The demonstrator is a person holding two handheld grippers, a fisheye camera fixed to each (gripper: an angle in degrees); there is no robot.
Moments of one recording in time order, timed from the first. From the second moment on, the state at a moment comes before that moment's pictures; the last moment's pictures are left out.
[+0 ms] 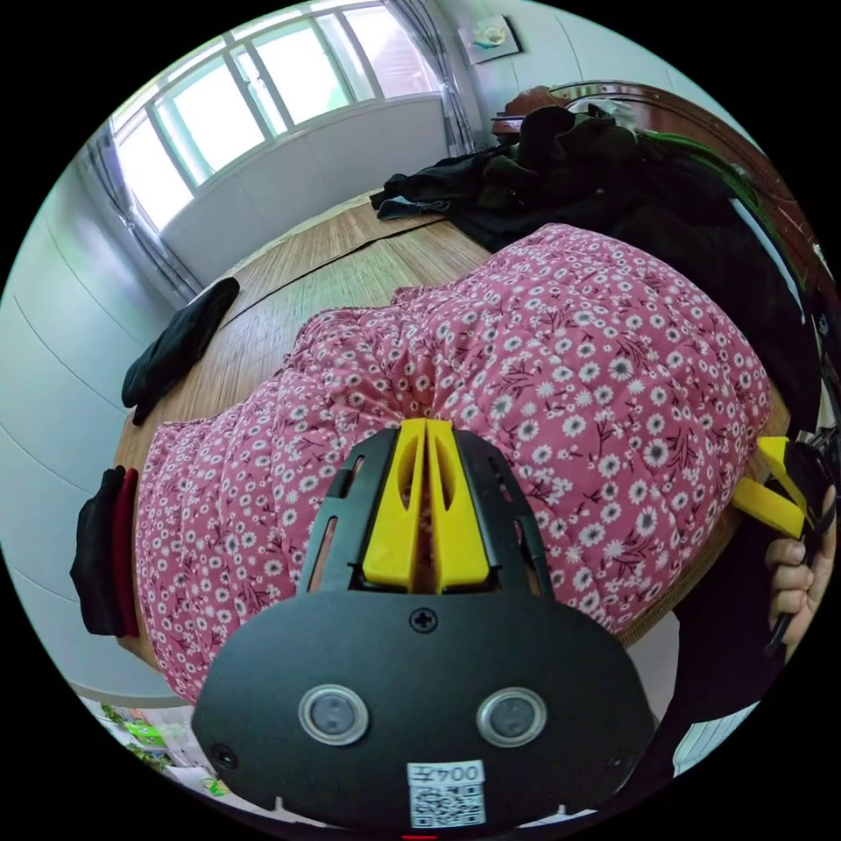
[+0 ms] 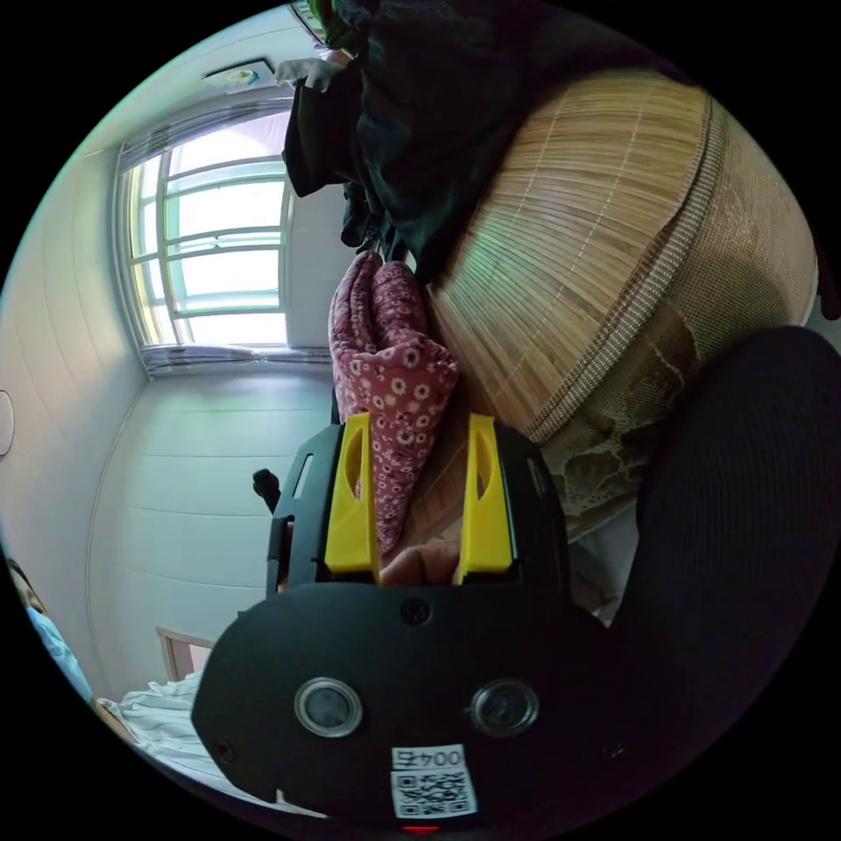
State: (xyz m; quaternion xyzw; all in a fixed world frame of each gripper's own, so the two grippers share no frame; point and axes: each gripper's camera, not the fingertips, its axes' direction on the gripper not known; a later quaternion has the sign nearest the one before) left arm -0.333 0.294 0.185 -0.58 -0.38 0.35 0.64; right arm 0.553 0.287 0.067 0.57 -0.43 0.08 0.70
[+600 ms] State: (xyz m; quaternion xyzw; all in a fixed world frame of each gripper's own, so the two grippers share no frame) left arm -0.327 0.226 0.142 -0.45 -0.47 0.12 0.75; right arm 0.594 0.256 0.061 0.57 -0.48 0.09 0.66
